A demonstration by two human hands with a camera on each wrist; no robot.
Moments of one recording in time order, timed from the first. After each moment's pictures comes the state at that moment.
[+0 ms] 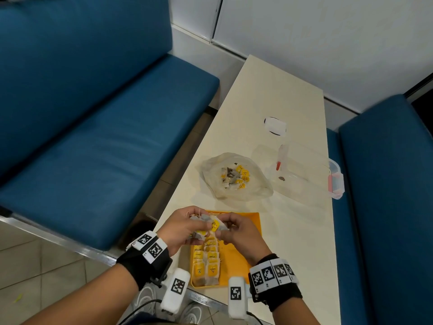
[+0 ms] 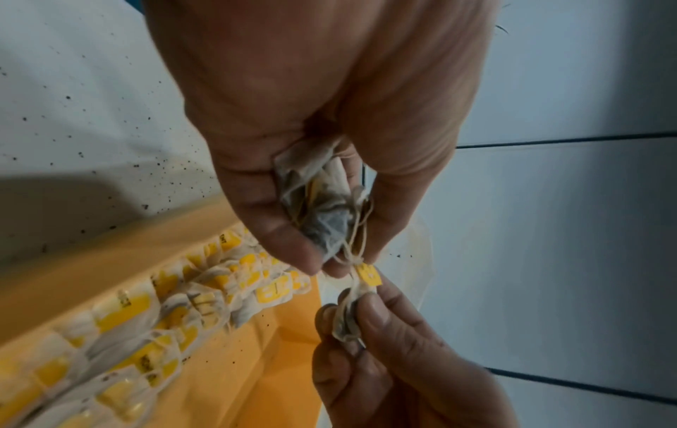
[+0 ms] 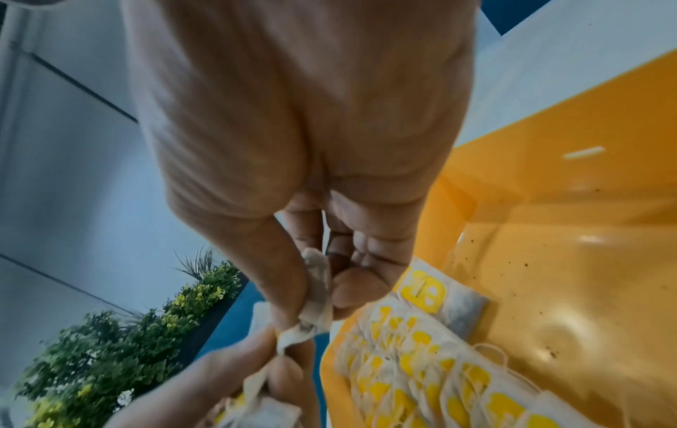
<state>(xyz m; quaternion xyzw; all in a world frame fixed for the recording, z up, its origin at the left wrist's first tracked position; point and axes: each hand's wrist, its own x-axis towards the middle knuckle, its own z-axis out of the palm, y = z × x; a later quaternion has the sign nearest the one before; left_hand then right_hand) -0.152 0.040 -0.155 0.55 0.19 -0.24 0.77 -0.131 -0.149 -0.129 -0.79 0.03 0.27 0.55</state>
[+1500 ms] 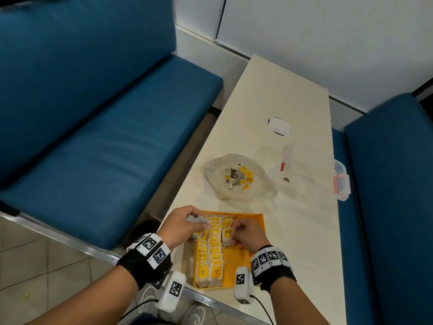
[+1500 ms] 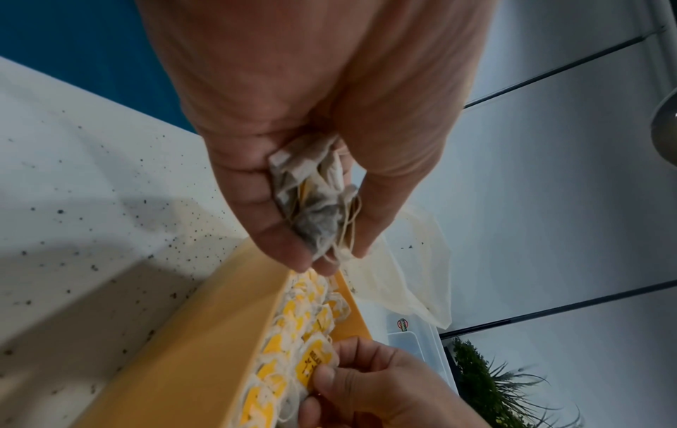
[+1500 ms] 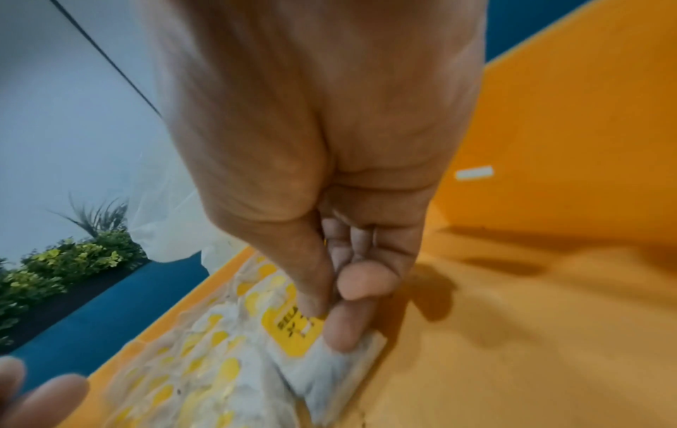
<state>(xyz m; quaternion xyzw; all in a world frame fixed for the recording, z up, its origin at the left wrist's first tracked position) -0.148 0.050 -0.178 0.67 0.18 -0.19 0.69 -0.099 -0.175 -0.185 -0.86 0.12 0.31 0.40</state>
